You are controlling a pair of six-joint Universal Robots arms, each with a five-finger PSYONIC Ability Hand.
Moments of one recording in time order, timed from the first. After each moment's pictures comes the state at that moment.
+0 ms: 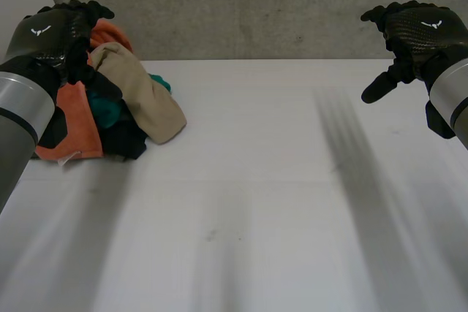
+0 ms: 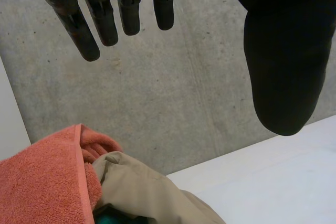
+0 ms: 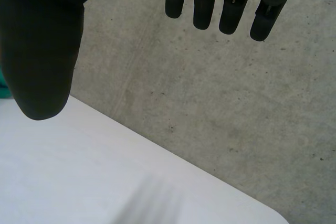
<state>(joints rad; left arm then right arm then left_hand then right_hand) 4.38 -1.58 -1.54 3.20 -1.61 3.12 1.87 -1.45 1.38 0.07 1.52 3.01 0.28 0.28 0.27 0.28 0.10 0.27 0.27 0.28 0.28 0.10</state>
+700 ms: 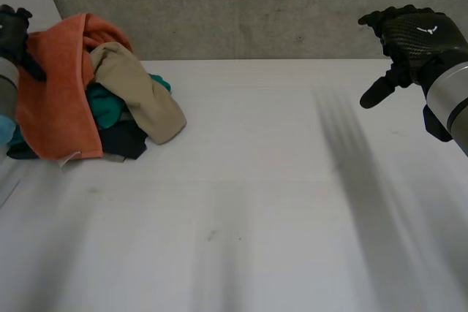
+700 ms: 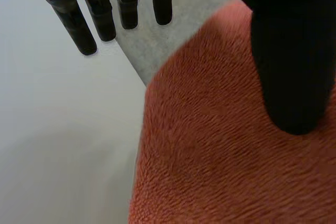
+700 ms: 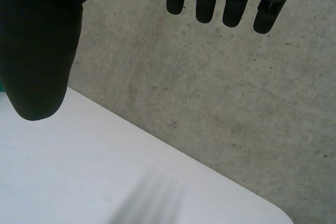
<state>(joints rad) 4.74 -2.28 -0.96 3.40 -1.56 3.40 1.87 -1.43 1.39 0.07 1.51 3.00 0.31 0.29 0.30 0.29 0.13 0.23 0.21 0.21 0.21 0.05</state>
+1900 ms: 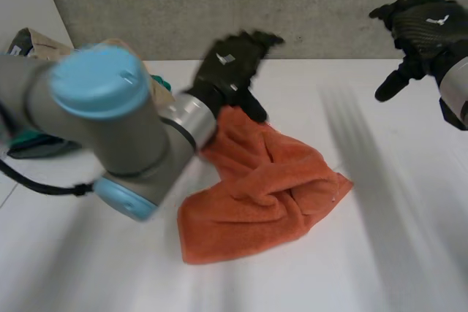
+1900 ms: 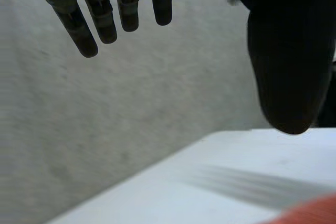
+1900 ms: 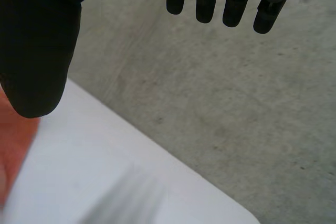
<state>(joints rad) 4.05 -2.10 -1.16 3.36 -1.43 3.09 1.82 -1.42 1.37 0.08 1.46 2.86 0.23 0.24 0.25 0.24 0.06 0.23 0.21 0.21 0.21 0.05</state>
